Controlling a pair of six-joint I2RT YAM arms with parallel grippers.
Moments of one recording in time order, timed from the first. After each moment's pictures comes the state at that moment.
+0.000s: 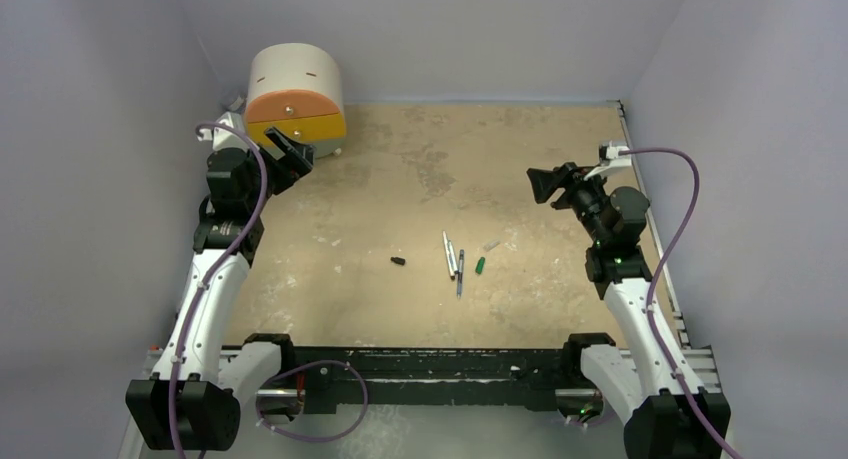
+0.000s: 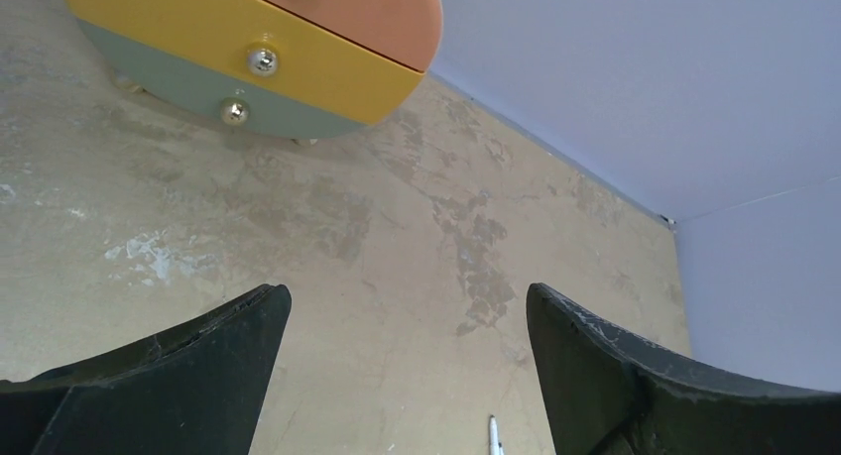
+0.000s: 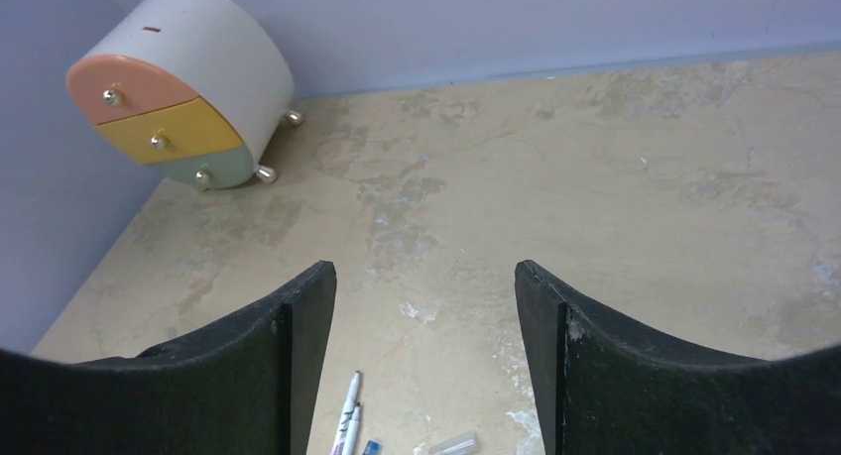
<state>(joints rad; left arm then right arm) -0.01 0.99 0.92 -0.18 0.07 -0.64 0.03 0.86 0.60 0.25 -0.31 0.37</state>
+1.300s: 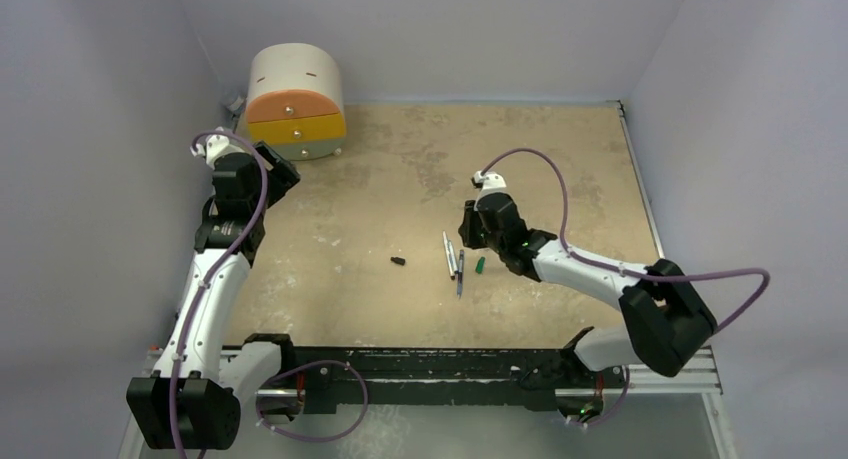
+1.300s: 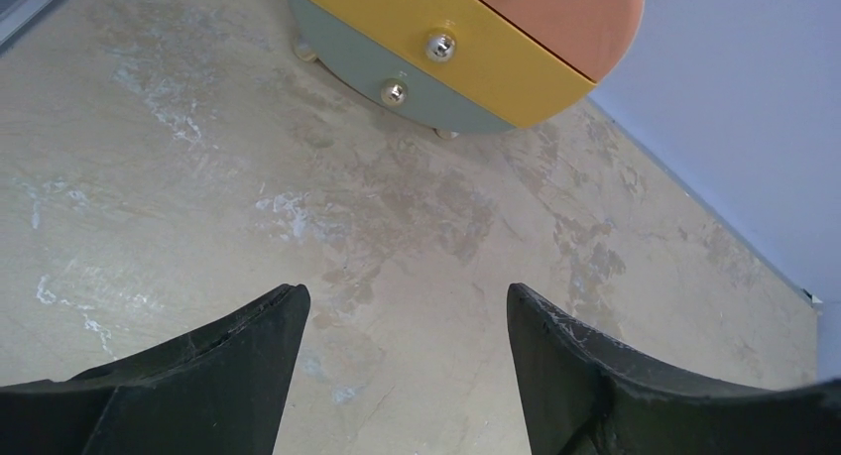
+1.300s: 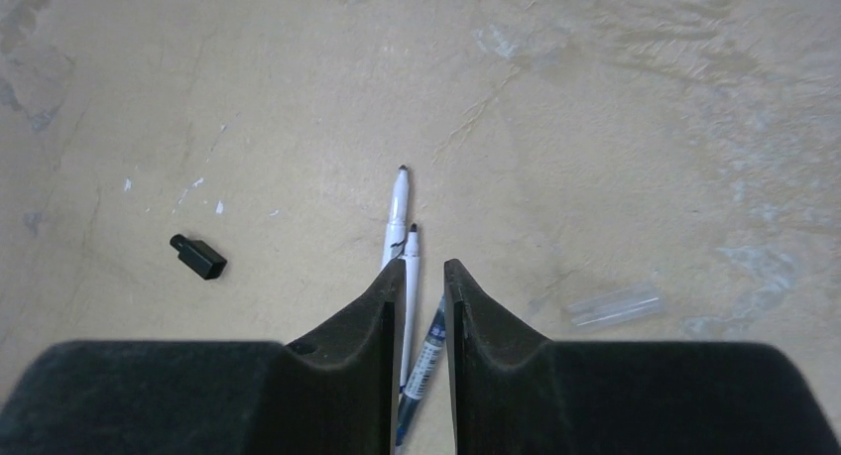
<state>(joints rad) 0.00 0.99 0.90 -0.33 -0.18 -0.64 0.66 1.35 0.68 0.06 0.17 0.42</state>
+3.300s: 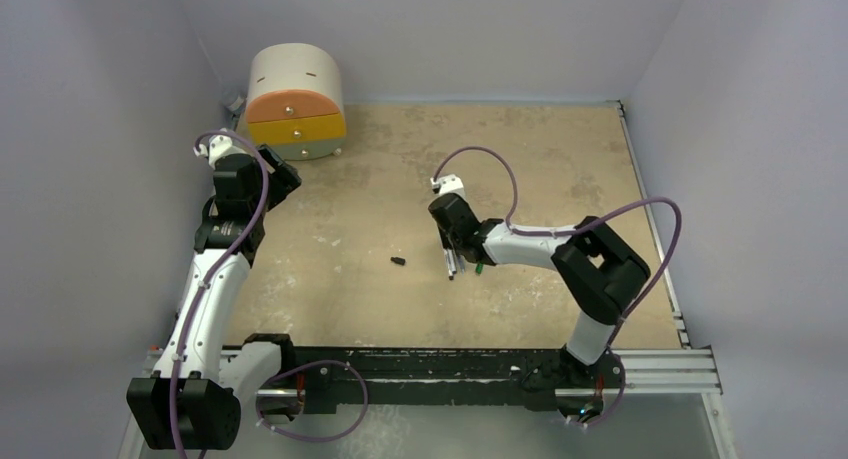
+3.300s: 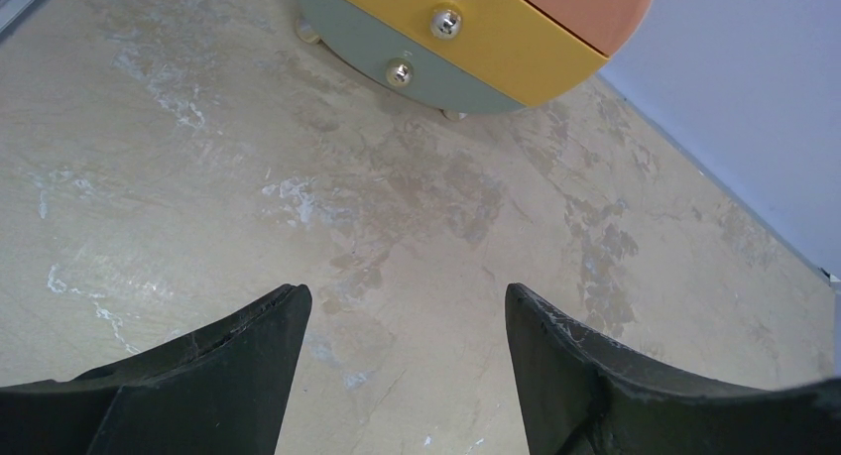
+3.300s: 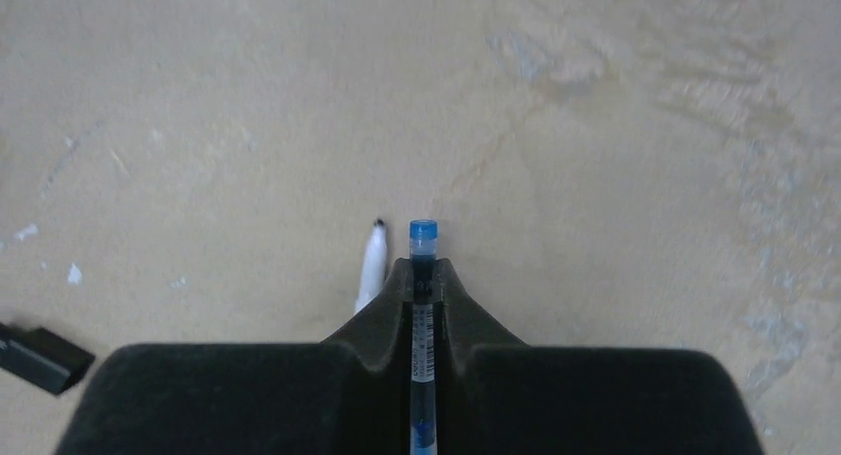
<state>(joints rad) 0.00 0.99 0.90 -0.36 -0.16 -0.62 0.80 1.72 0.90 -0.03 0.44 0.34</state>
